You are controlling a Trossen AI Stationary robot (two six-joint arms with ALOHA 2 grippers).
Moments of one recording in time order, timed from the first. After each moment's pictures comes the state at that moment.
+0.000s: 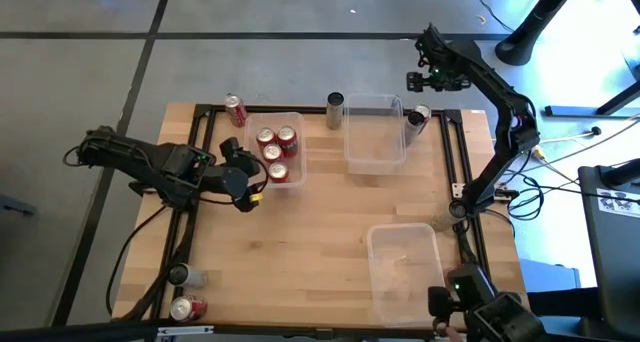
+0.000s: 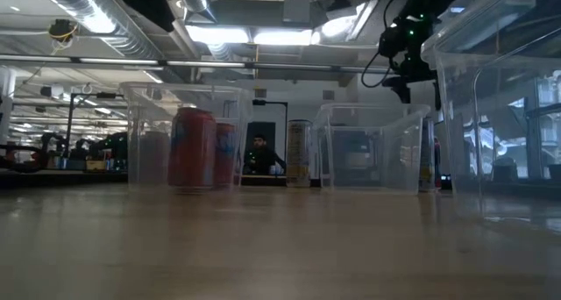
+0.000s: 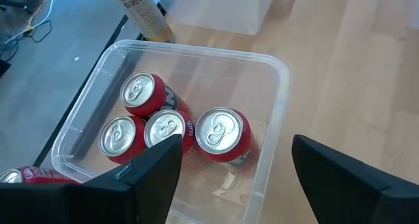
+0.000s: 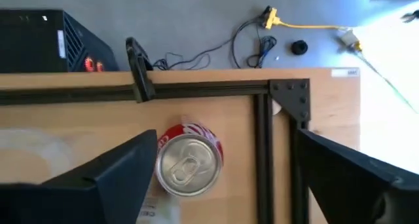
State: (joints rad) left arm -0.26 1.13 1.17 -1.03 -0.63 -0.39; right arm -1.07 1.70 1.67 -1.28 0.26 0.48
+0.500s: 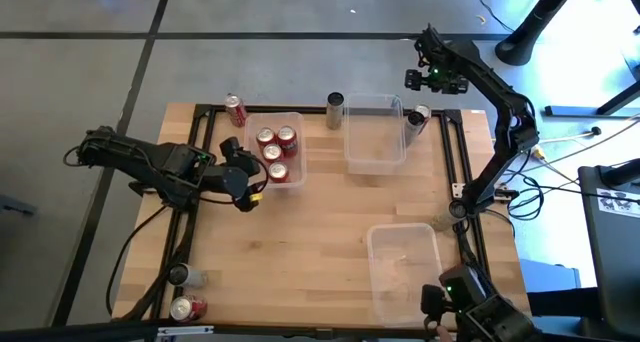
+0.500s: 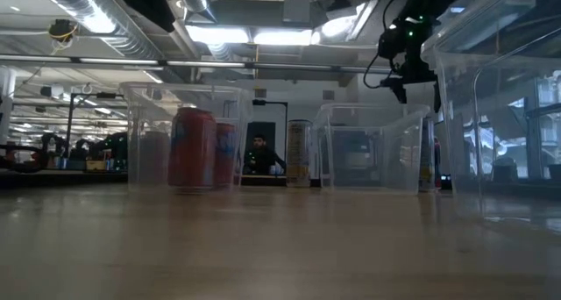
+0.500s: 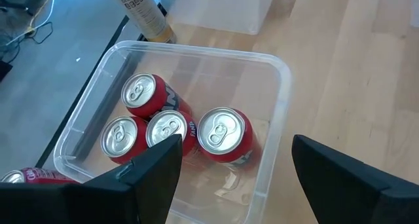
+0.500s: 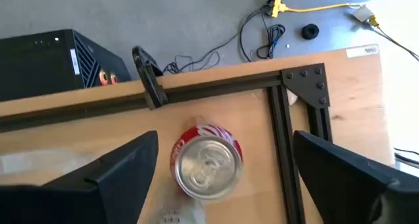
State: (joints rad) left arm -0.26 1.13 1.17 -1.03 -0.63 -0.38; right arm -1.06 1.71 1.66 -1.27 0.23 0.63
